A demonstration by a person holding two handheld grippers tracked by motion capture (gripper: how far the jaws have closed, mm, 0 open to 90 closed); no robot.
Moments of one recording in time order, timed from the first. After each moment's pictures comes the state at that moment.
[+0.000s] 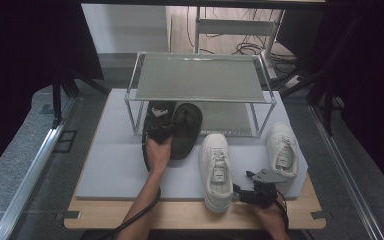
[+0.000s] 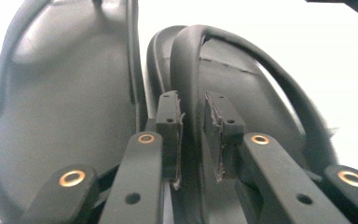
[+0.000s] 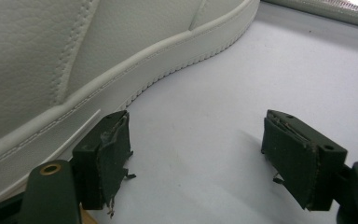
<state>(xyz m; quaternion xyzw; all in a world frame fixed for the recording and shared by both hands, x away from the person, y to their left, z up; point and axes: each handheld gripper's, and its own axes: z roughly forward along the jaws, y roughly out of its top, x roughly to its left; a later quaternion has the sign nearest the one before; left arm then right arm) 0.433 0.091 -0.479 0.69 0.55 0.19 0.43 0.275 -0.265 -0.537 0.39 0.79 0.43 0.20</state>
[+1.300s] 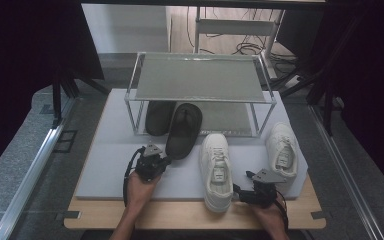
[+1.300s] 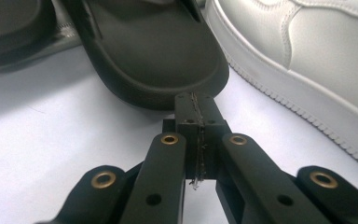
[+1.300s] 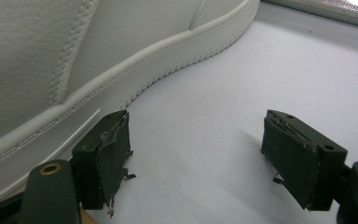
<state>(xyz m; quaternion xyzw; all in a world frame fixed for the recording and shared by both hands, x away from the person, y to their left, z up) 0.324 0.110 -0.500 0.79 0.42 0.13 0.42 0.275 -0.264 -0.536 0.39 0.79 0.43 0.20</state>
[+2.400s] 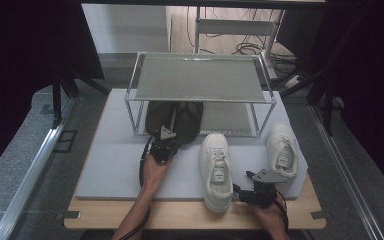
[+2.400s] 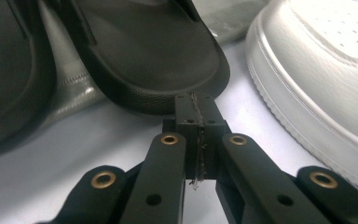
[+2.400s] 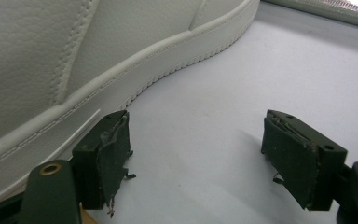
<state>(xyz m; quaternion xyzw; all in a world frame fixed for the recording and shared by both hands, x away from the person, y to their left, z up) 0.392 0.078 -0.508 0.79 0.43 0.17 0.41 0.275 -0.264 -0.536 0.39 0.79 0.43 0.20</state>
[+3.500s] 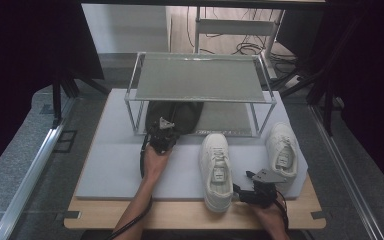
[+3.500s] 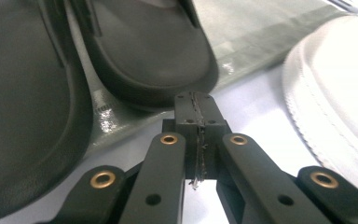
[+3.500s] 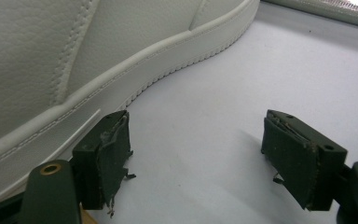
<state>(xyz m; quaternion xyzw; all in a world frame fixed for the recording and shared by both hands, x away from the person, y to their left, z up) 0.414 0.085 -0.500 0.78 0.44 0.17 0.41 0.275 -0.265 -0.536 0.39 0.79 0.43 0.20</state>
